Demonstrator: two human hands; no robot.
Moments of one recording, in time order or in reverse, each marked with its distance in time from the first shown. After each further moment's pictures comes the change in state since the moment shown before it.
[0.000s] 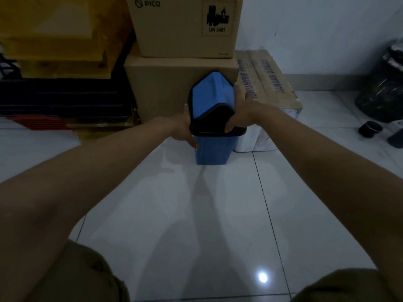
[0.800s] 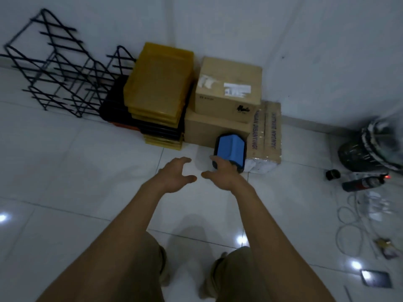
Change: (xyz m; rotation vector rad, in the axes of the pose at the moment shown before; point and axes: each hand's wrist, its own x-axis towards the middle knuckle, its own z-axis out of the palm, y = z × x) left_hand -0.327 0.036 -0.270 -0.707 -0.063 -0.293; right_hand -0.226 -0.178 -0.255 0.524 -0.471 0.004
